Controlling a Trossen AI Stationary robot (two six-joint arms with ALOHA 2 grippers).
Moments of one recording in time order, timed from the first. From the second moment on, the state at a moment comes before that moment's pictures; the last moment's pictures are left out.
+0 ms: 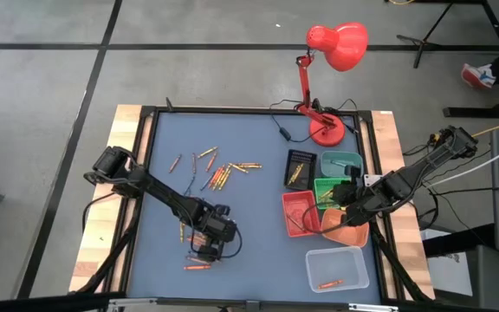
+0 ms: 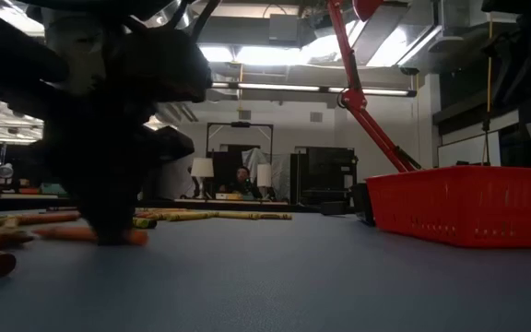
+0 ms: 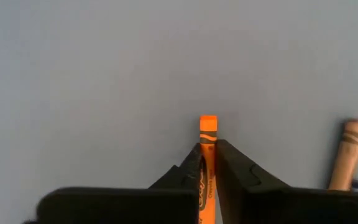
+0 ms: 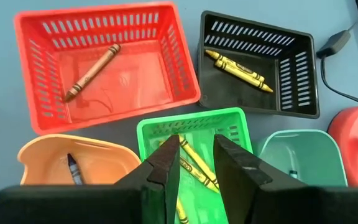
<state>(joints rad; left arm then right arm) -0.38 1.84 1.02 -0.35 -0.02 -0.20 0.62 0.99 0.83 -1.08 0.48 0.57</state>
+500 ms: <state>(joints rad) -0.27 1.85 1.02 0.02 -0.24 -0.15 0.62 0.99 0.83 -0.93 0.48 0.57</state>
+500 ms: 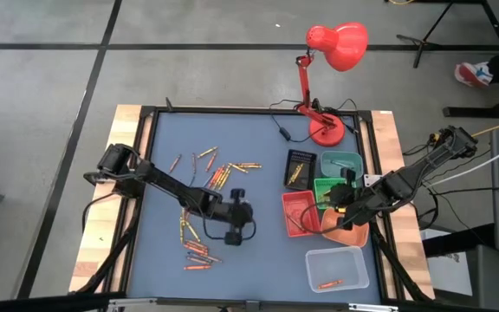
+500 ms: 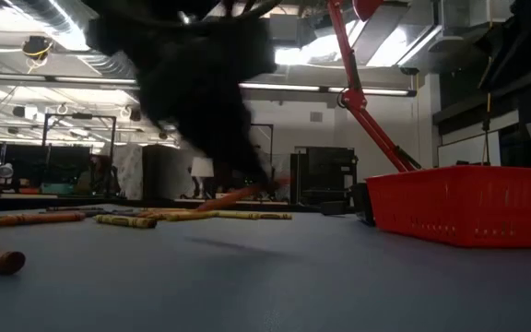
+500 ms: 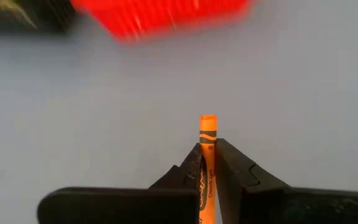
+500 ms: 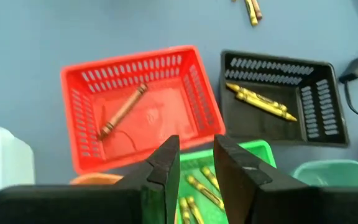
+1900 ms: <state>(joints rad) -0.18 1.84 1.02 1.11 -0.19 0.01 0.50 1.16 0.83 -0.10 0.61 0.04</state>
